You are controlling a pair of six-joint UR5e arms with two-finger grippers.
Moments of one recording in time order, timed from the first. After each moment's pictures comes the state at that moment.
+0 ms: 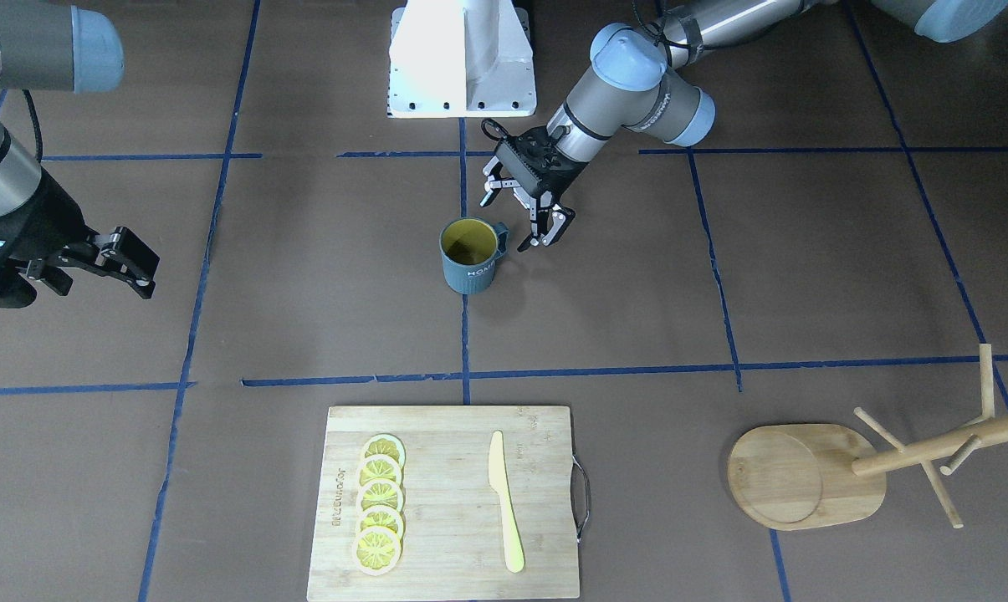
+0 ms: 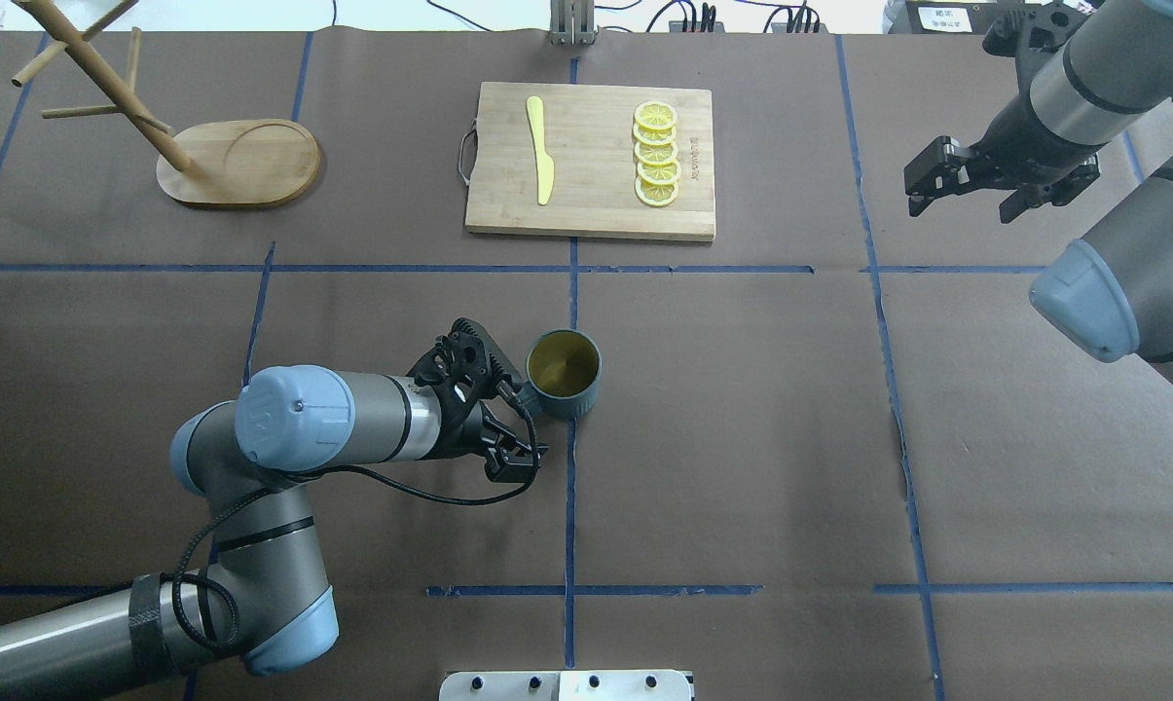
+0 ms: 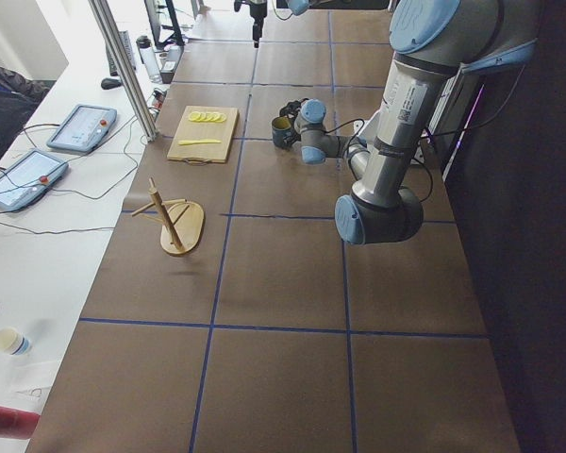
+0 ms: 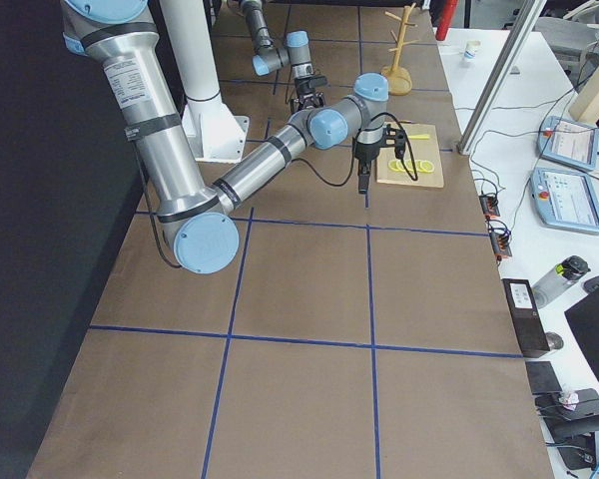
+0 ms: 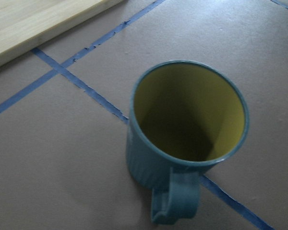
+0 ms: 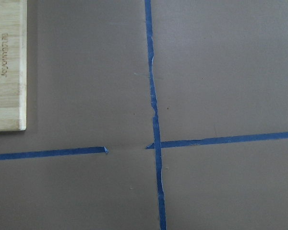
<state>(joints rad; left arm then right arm) -0.39 -2.06 -1.60 -2.38 -1.72 -0.51 1.03 -1.22 1.88 -1.70 2.16 0.83</state>
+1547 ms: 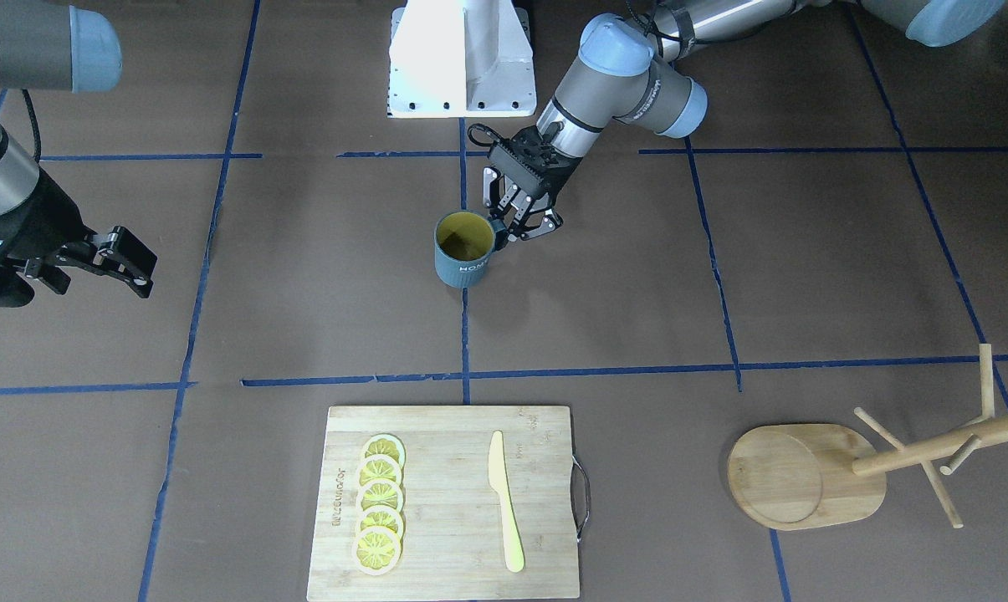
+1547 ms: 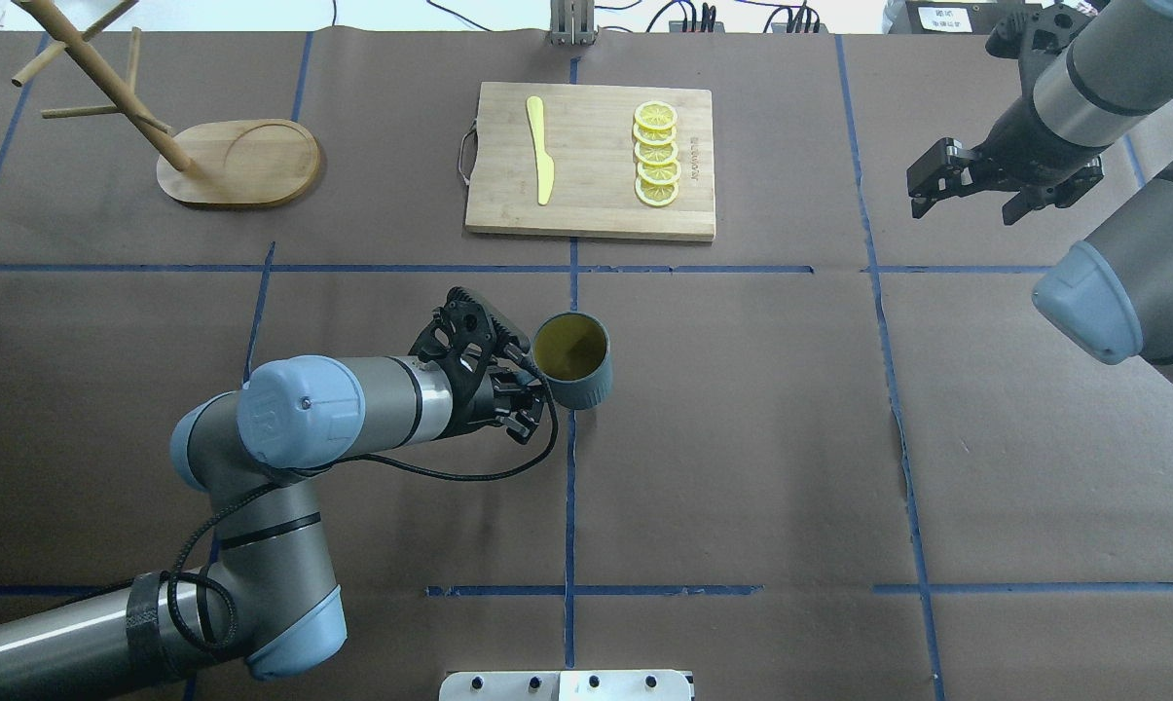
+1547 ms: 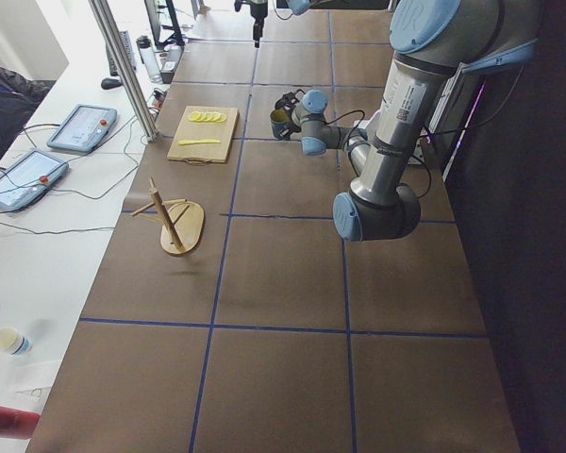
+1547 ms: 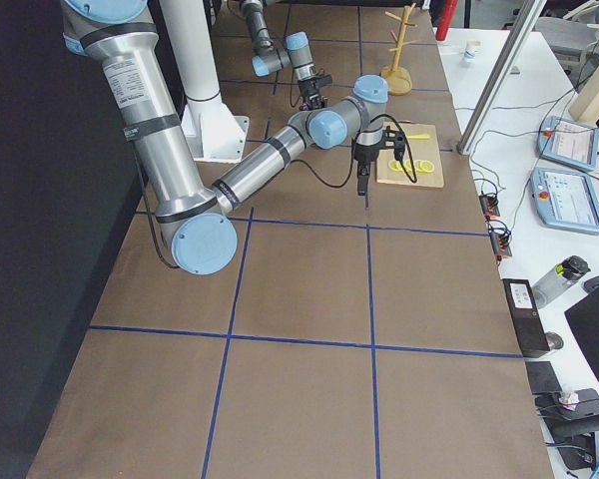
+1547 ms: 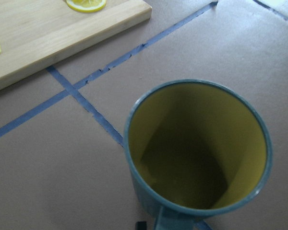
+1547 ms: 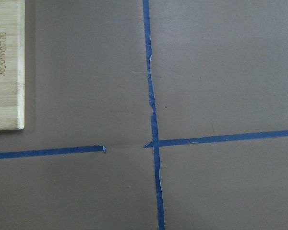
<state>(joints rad) -0.40 -2.07 -1.69 -2.30 -1.61 -0.66 1.03 -1.22 1.89 -1.70 2.16 0.83</state>
